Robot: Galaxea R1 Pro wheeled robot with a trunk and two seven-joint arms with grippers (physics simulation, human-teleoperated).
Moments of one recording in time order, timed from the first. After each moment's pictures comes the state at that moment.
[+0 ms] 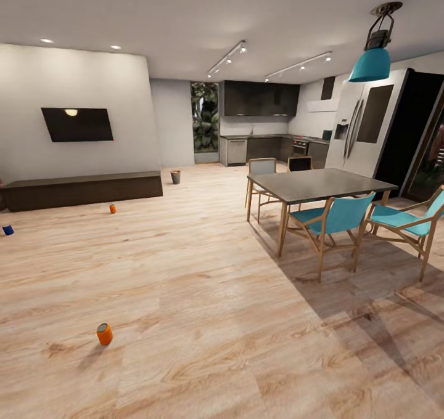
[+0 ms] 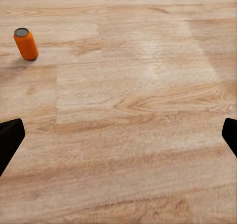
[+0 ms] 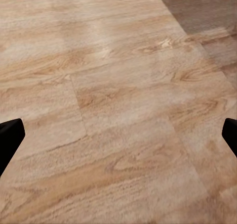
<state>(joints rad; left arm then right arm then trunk) 0.10 0.10 0.00 -0.69 0.25 -0.47 -0.07 0.15 -0.17 0.08 -0.84 -0.17 -0.30 -0.01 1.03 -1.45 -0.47</state>
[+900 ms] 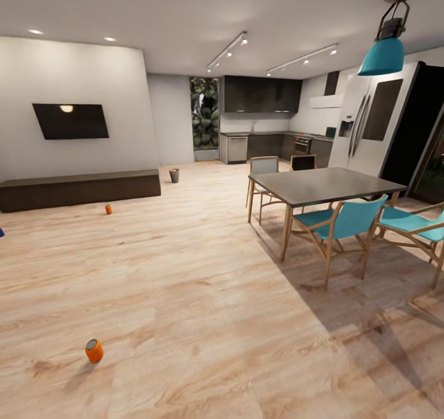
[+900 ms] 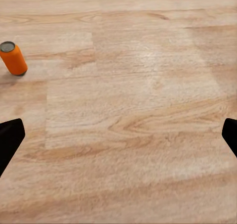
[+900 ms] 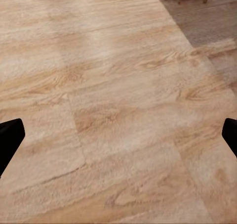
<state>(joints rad) 0.10 0.10 -0.01 -0.69 0.25 -0.47 -0.07 0.15 -0.17 0.08 -0.84 -0.17 -0.30 -0.01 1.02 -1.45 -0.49</state>
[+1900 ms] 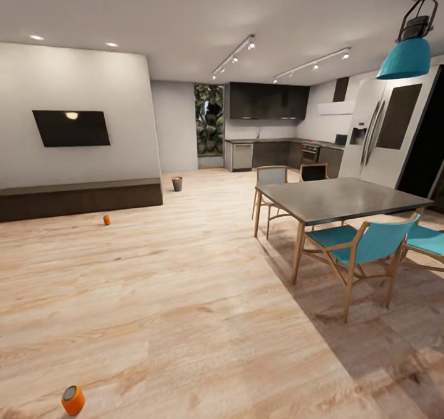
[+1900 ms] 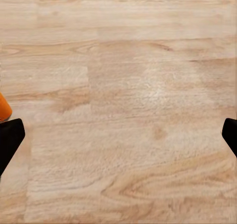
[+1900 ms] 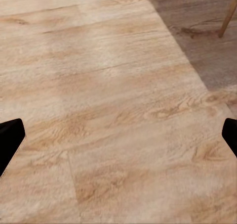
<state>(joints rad) 0.10 0.10 -0.01 -0.69 0.25 -0.47 -0.07 0.15 -0.16 0.08 -0.83 -0.17 -0.30 -0.01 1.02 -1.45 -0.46</state>
